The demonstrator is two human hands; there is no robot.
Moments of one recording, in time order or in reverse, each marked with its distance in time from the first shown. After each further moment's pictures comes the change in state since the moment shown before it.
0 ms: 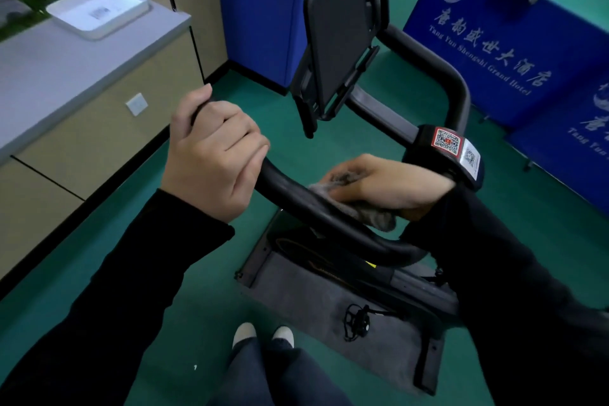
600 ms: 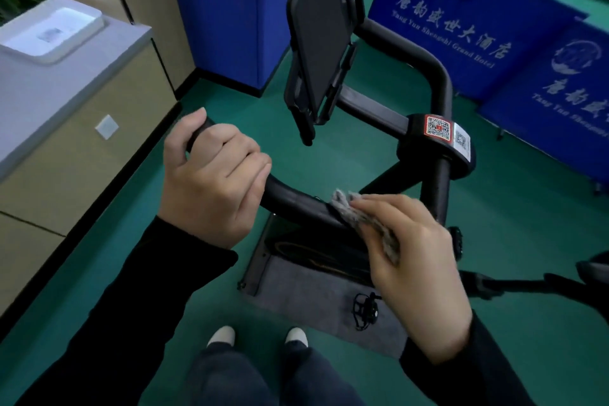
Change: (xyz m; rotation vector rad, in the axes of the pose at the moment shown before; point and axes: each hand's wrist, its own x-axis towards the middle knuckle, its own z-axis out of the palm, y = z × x) left_hand -0.001 -0.005 0.005 -0.011 0.059 0.080; right_hand -0.059 0.021 0.091 -0.328 1.030 -0.230
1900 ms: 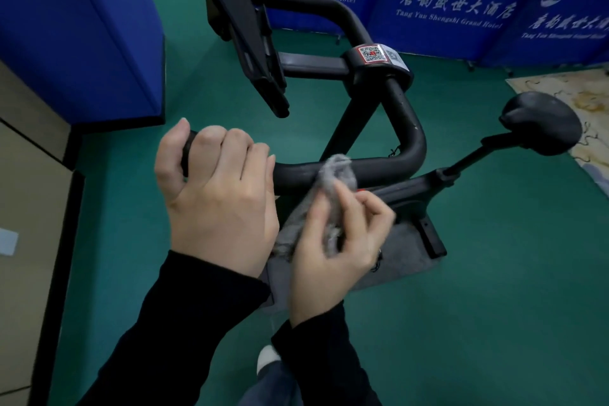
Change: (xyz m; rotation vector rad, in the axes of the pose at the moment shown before) left_hand 0.001 -0.017 -0.007 -0.202 -0.130 0.118; right_hand -0.003 -0.106 0.160 0.207 1.233 0.526
